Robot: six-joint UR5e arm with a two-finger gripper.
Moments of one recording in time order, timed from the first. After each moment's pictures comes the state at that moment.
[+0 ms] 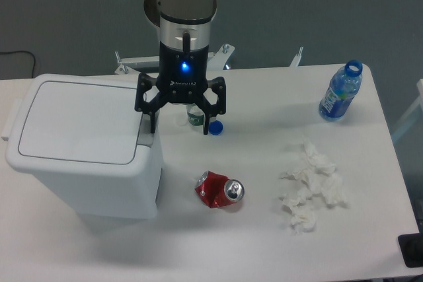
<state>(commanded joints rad) 2.38 -1.64 -1.64 -0.99 1.31 0.26</state>
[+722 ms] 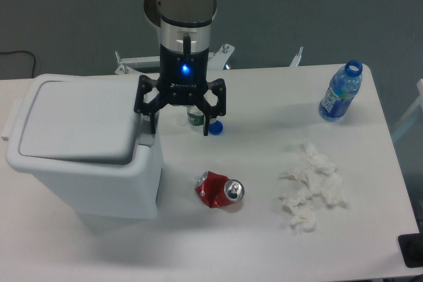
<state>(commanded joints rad) 2.38 -1.64 -1.65 -0.99 1.31 0.26</state>
